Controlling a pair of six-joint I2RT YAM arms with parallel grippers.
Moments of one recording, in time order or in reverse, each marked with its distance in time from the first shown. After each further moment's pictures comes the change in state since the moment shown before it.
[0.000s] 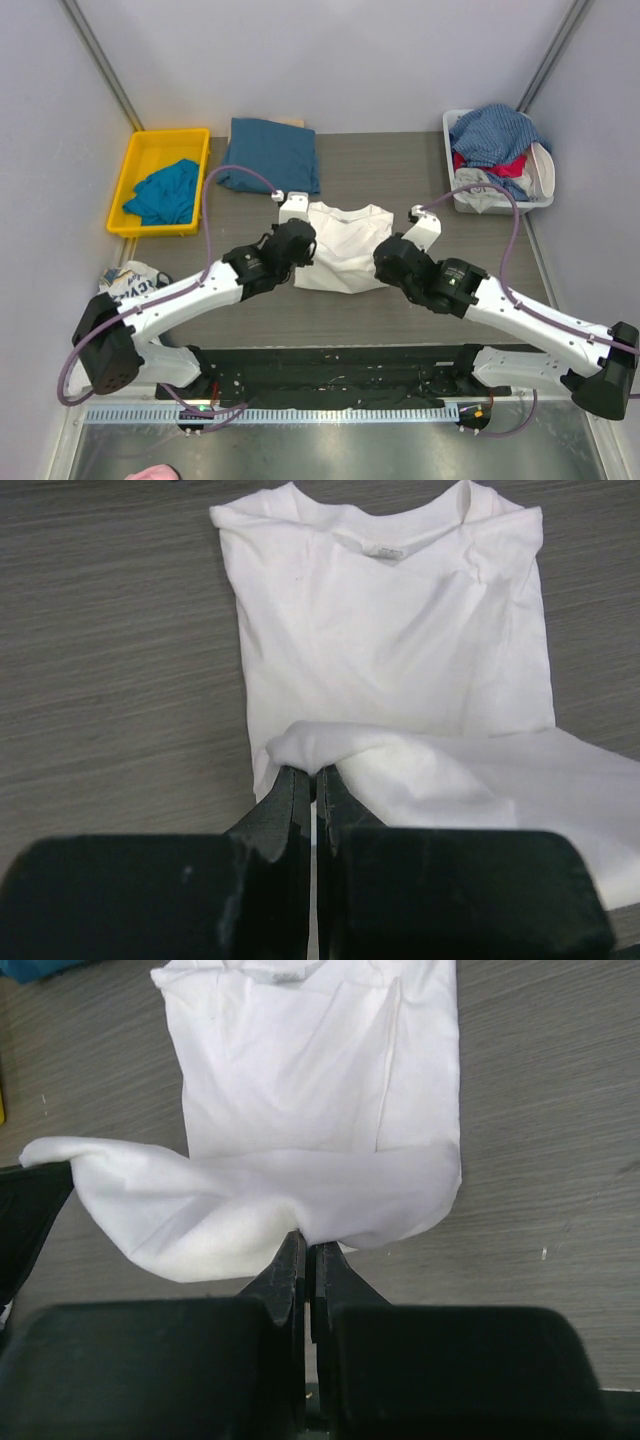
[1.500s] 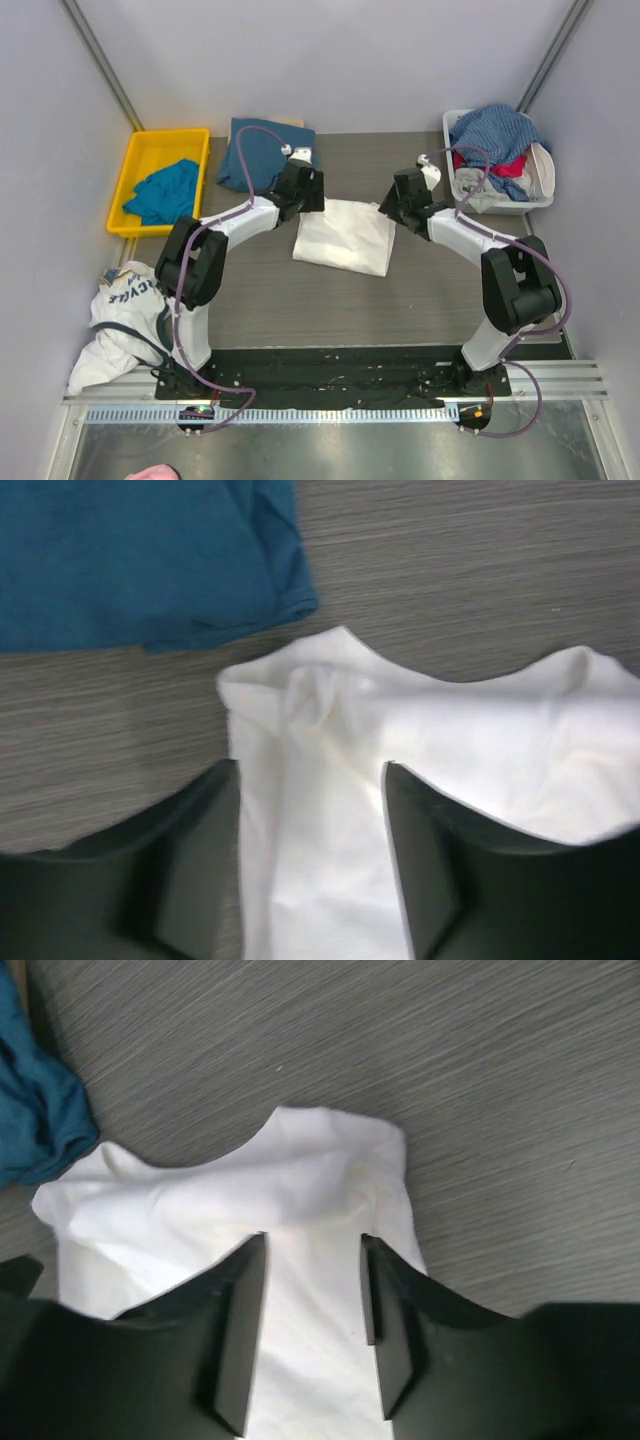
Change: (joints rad) left arm 0.377 0.668 0.437 0.232 0.356 0.160; right arm -0.615 0.607 0.113 0.595 -0.355 -0.333
